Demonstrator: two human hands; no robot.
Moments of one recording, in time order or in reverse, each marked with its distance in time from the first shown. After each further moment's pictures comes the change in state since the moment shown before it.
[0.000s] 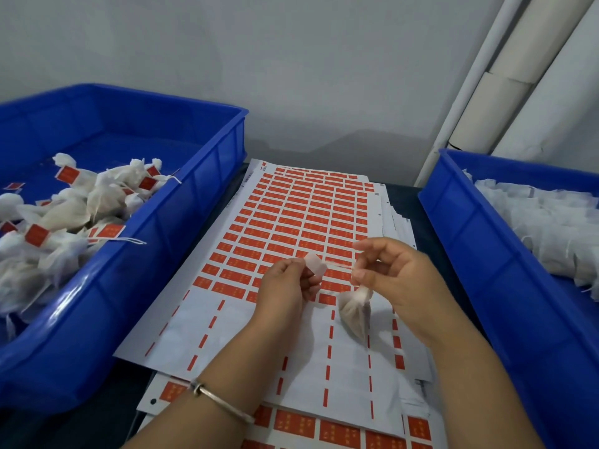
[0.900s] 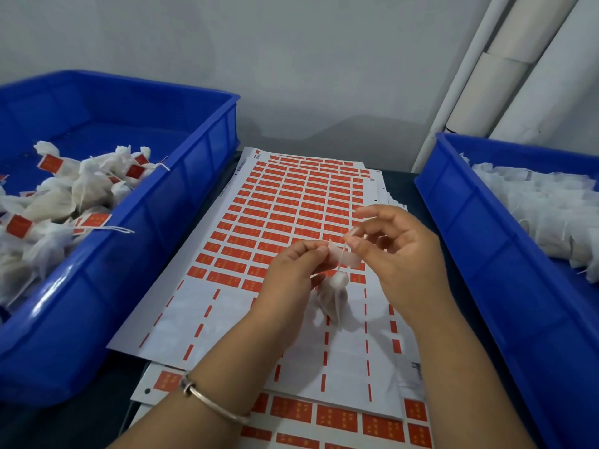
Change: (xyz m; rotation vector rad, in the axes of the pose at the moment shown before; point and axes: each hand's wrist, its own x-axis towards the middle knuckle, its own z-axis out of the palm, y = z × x) left_hand -0.044 0.017 0.003 0.094 -0.222 0.127; right_hand -0.002 -0.012 0.012 -0.076 0.234 -0.249
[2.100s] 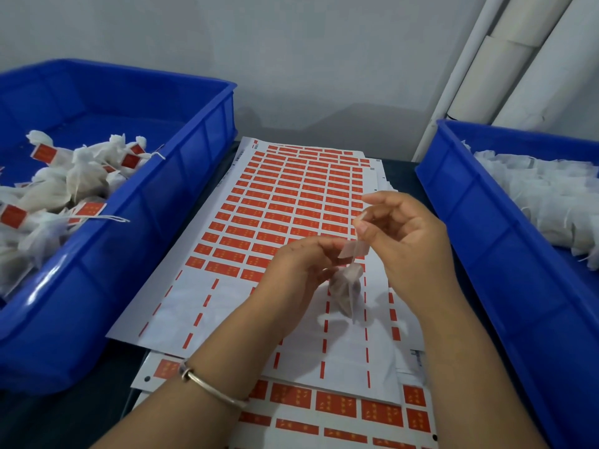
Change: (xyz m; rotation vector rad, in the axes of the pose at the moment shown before) left_hand -0.007 0.008 0.000 0.047 -0.242 -0.020; right_hand -0.002 -0.001 -0.005 0.057 0.027 0.073
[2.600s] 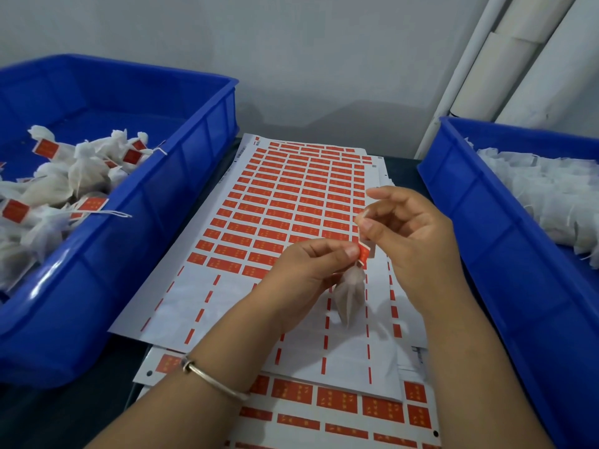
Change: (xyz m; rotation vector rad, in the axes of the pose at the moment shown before) left_hand 0.002 -0.012 -0.007 0.019 -0.175 0.088; right_hand -0.002 -0.002 -0.004 0.079 -0.047 -0.037
